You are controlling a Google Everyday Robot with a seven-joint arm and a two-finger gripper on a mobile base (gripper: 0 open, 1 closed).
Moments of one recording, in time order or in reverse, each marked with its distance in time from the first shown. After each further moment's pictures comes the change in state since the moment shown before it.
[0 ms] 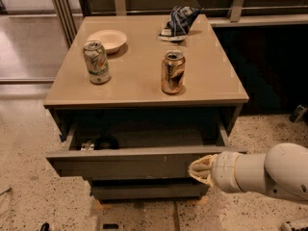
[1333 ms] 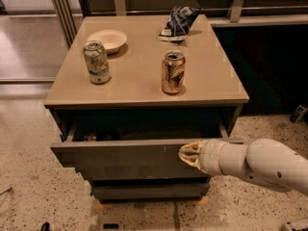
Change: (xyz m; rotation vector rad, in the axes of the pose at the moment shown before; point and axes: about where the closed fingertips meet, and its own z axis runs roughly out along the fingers) arm -0.003 -0.055 0.051 0.138 -0.084 -0.114
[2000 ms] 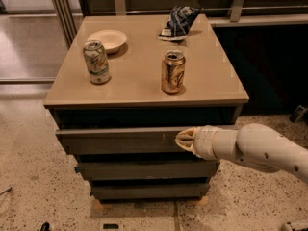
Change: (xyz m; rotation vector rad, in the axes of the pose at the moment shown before) arm 0.002 -0.040 0.026 0.027 -0.004 -0.003
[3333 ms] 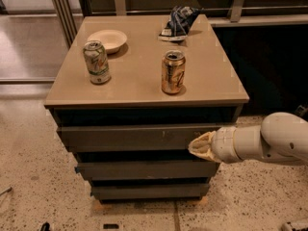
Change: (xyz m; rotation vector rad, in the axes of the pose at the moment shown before) arm 0.011 0.018 -0.052 -0.182 0.015 0.110
